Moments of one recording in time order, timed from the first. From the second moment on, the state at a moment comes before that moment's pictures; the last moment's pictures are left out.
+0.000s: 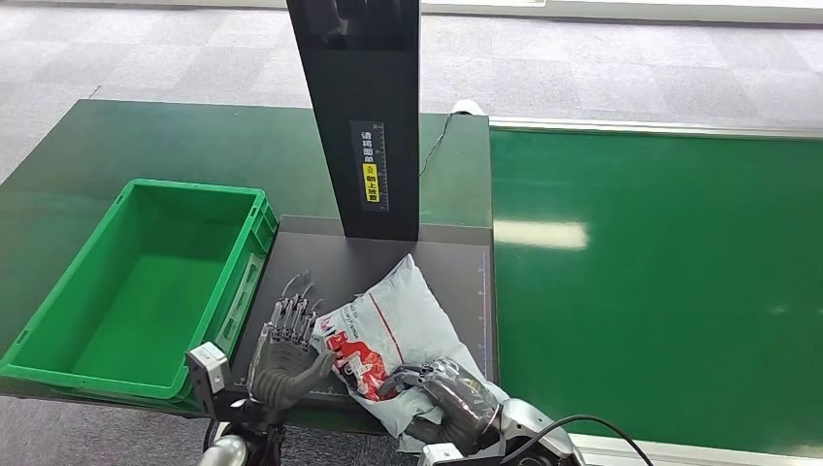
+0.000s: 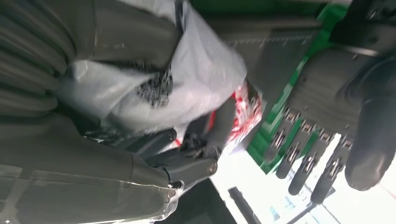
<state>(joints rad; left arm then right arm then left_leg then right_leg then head) 0.00 -0.16 -0.16 -1.39 -0.03 -0.27 -0.54 -0.06 -0.09 0.53 -1.46 0.63 0.05 -0.56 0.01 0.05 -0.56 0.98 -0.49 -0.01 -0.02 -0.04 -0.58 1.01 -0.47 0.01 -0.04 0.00</state>
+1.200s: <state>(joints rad) -0.04 -0.10 -0.42 -1.36 -0.78 -0.03 -0.35 -0.09 -0.09 0.53 -1.43 0.68 0.00 -0.49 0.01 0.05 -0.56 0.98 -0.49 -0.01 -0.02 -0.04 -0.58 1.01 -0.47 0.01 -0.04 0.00</state>
